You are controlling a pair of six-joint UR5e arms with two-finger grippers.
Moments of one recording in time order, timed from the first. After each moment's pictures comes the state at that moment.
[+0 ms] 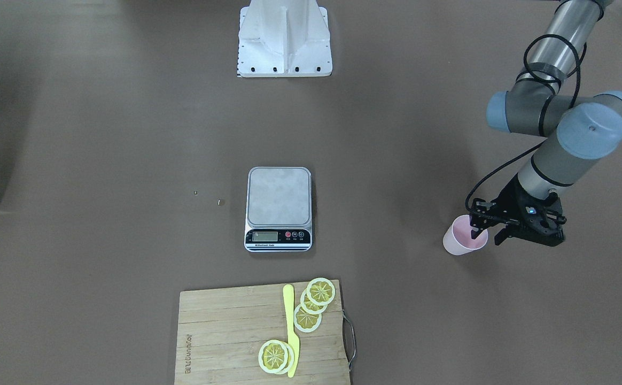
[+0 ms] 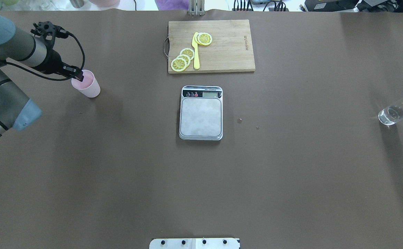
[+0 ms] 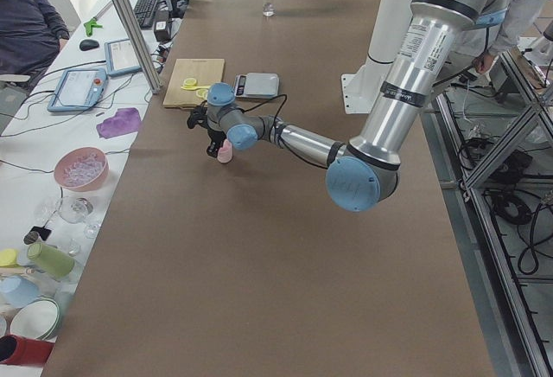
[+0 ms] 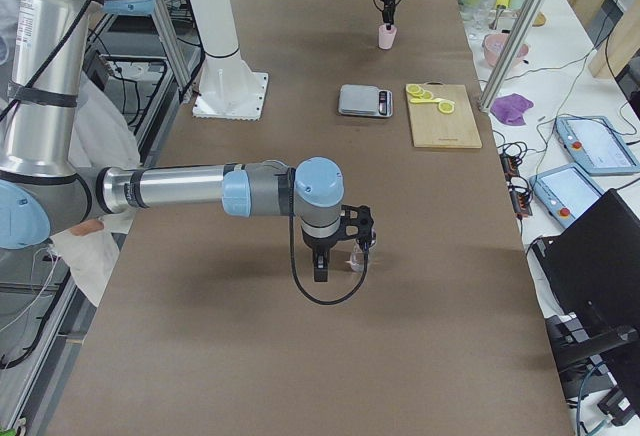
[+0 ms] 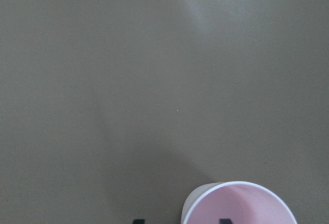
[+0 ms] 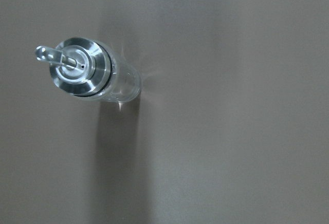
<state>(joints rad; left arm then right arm) -0.97 -1.97 -1.44 -2.11 -2.10 -0.64 1.56 -1.81 1.91 -1.63 2.37 0.00</state>
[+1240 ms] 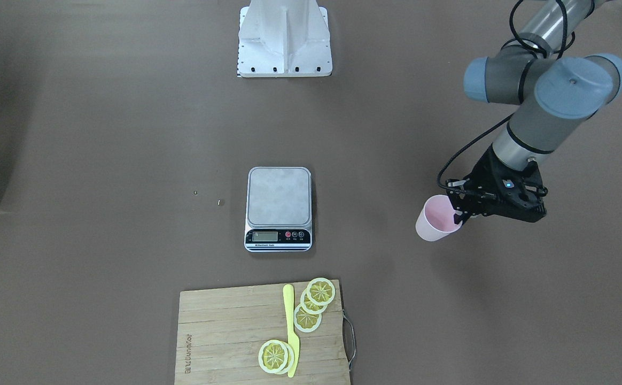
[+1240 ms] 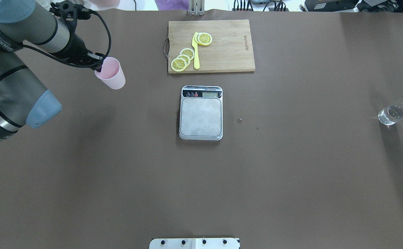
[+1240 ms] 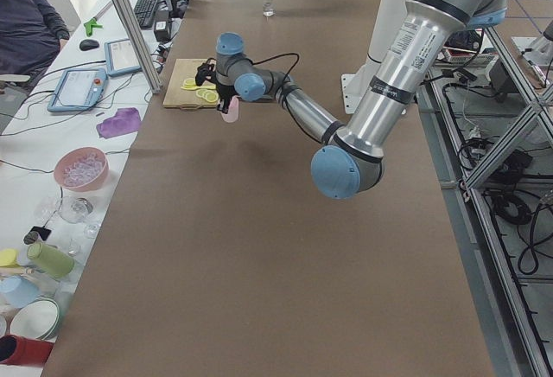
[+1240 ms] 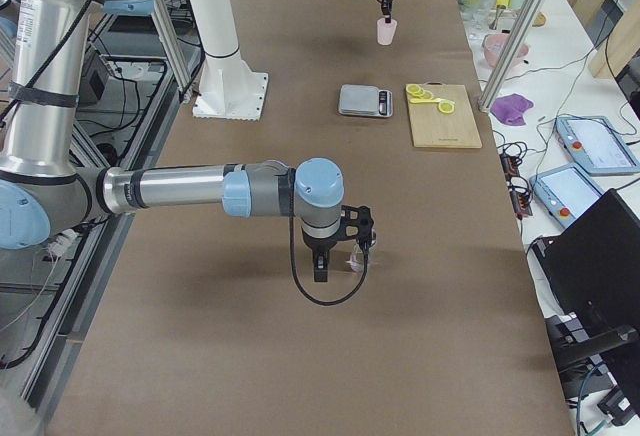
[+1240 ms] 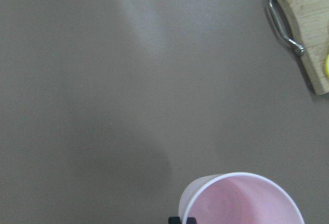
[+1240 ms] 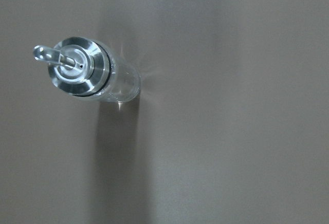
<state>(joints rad) -0.90 -2.10 -1.71 -1.75 -2.07 -0.83 1.56 -1.81 1.91 -1.63 2.37 0.00</state>
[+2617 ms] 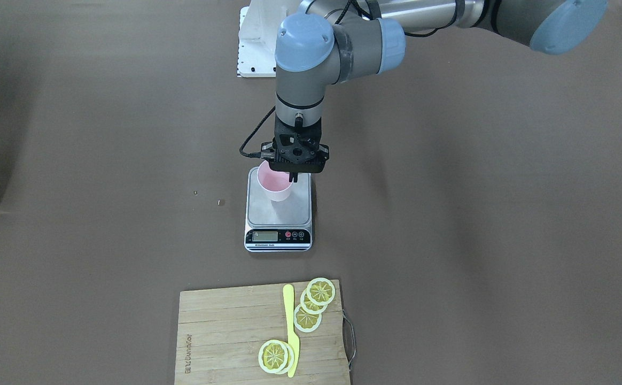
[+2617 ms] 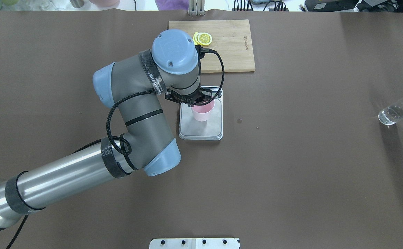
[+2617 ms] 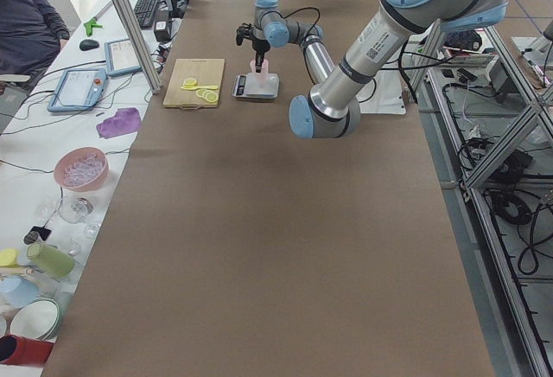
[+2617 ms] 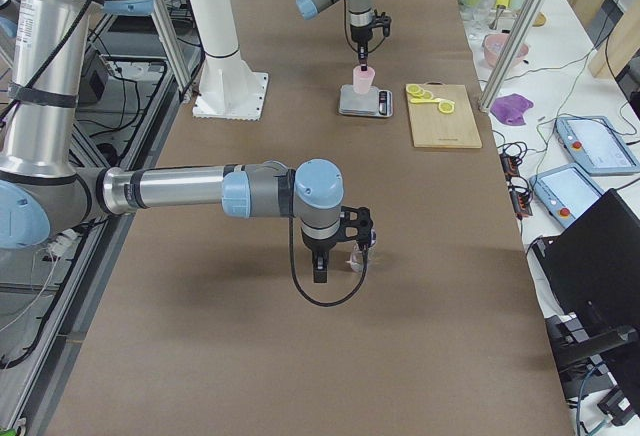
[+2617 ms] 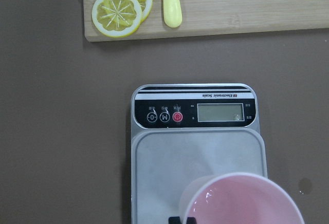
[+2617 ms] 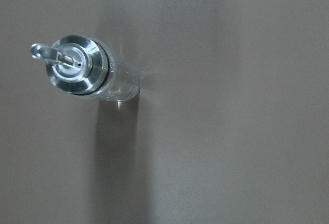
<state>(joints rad) -0.58 -2.49 -1.51 -1.56 -1.84 -1.14 1.56 -1.81 1.91 -1.63 2.37 0.00</state>
